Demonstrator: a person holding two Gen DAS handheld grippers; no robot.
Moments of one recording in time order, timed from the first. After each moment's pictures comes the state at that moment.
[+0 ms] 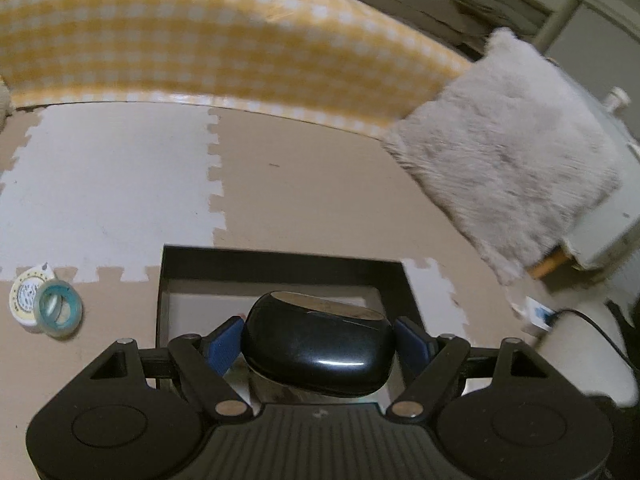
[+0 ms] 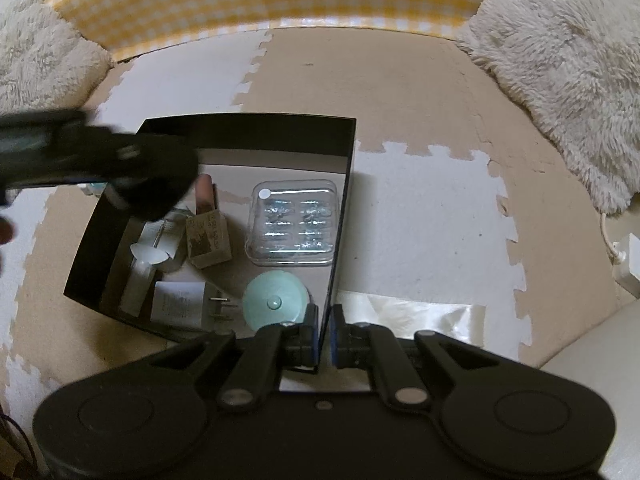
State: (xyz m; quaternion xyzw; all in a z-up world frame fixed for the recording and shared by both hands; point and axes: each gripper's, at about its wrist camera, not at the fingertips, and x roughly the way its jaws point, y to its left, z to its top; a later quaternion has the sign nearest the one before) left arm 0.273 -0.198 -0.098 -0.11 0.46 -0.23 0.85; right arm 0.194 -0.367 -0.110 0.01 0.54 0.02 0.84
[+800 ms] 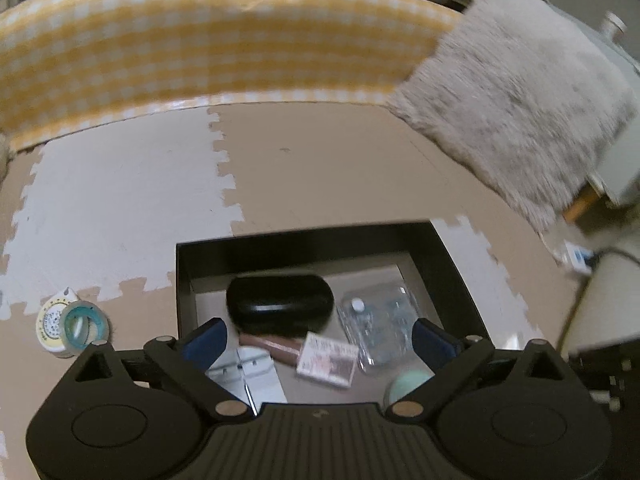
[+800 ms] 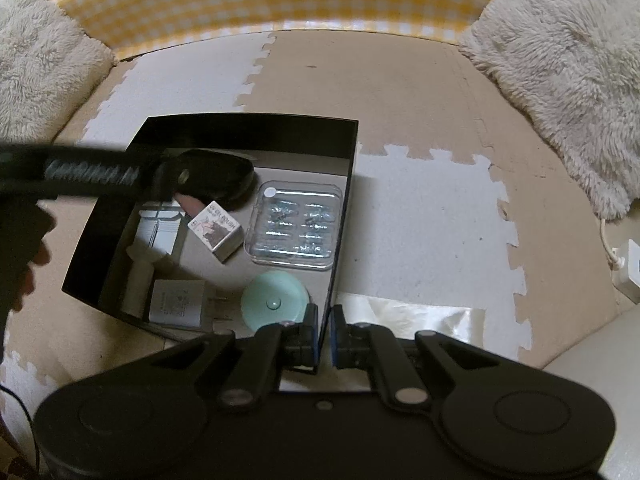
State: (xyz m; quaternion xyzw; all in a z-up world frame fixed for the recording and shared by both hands) left arm 0.262 -0.204 -0.107 0.00 0.46 -0.24 0.86; right arm 0.194 -0.364 -0.112 0.00 0.53 0.02 0.85
